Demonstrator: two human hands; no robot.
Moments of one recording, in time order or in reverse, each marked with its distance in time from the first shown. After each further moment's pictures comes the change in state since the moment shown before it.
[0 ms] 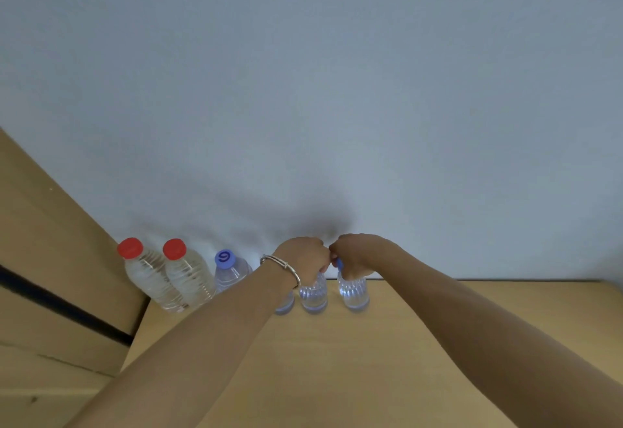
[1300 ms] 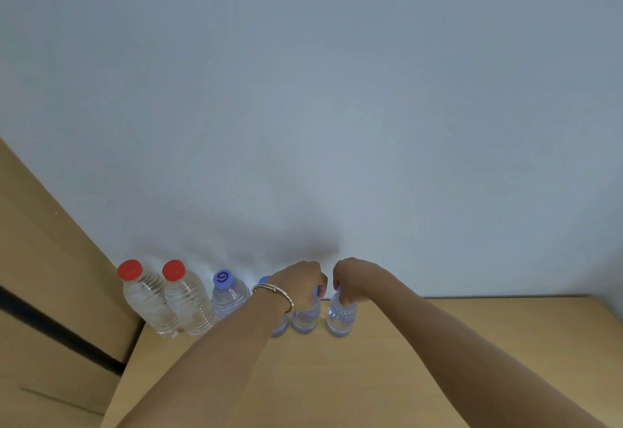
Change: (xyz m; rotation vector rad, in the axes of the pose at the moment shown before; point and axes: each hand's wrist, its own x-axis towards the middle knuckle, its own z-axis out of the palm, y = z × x) left_hand -0.004 -0.004 0.014 -0.202 0.025 0.003; right_hand -0.002 -0.001 0.020 0.140 0.091 0.162
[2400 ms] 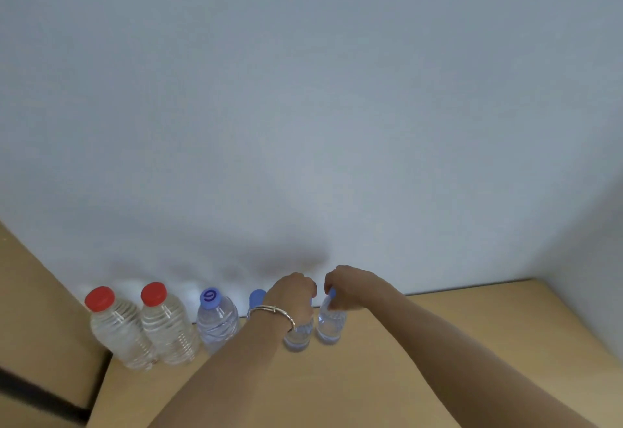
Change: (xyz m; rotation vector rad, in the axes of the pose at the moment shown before) left_hand 0.007 -0.002 0.014 -0.027 0.070 -0.045; right_hand -0.012 -0.005 0.001 0.044 0.065 0.090
